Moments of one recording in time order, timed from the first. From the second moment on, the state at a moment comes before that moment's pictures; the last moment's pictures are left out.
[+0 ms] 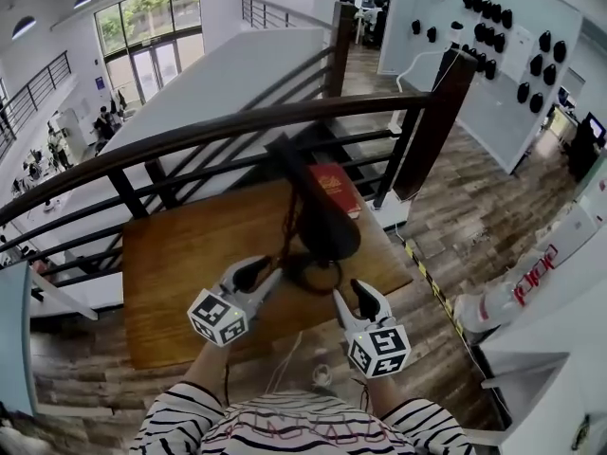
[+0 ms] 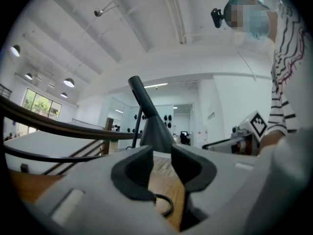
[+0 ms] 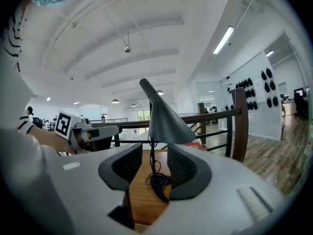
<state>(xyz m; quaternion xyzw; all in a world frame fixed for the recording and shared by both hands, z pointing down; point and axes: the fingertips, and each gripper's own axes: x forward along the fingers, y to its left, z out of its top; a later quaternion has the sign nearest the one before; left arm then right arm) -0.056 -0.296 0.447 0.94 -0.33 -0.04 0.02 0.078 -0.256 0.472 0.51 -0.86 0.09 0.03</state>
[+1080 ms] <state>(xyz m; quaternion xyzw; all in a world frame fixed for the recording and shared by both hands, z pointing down) -0.143 -0.171 0.495 0.94 -0.33 -0.03 0.05 0.005 -0.125 0.502 0.59 -0.80 0.10 0.03</state>
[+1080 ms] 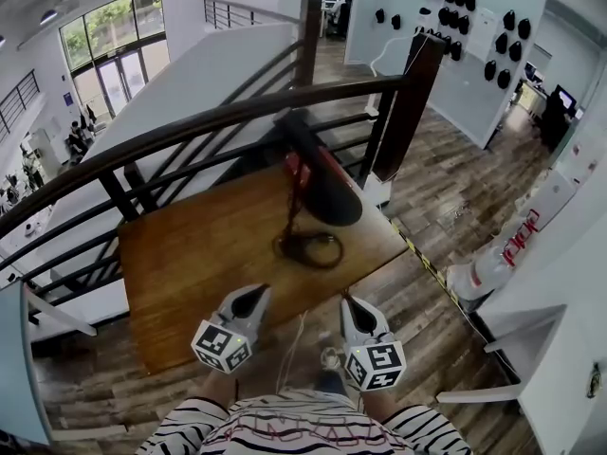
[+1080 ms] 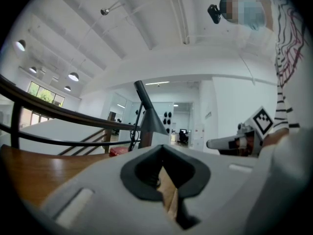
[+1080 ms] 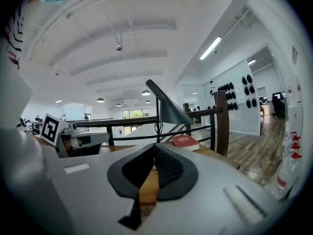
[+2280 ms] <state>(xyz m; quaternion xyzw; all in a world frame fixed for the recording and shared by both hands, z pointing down) -0.154 -0.114 0.531 0.94 -0.32 -0.01 0.10 -0.010 -0.074 0.539 0.59 -0.79 0.13 0.07</state>
